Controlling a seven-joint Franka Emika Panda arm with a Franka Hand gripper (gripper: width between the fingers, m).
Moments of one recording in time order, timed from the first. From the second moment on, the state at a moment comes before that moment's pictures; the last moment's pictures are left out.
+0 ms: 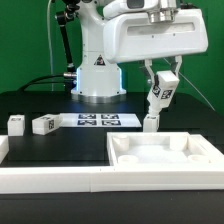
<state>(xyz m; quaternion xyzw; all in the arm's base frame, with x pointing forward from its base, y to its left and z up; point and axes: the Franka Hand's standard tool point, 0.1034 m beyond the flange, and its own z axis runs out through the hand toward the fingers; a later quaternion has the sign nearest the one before) 0.542 0.080 0.130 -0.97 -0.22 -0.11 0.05</state>
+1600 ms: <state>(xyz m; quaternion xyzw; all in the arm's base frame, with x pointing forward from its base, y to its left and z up) 0.609 0.114 0.117 -0.96 -0.23 -0.17 0.07</state>
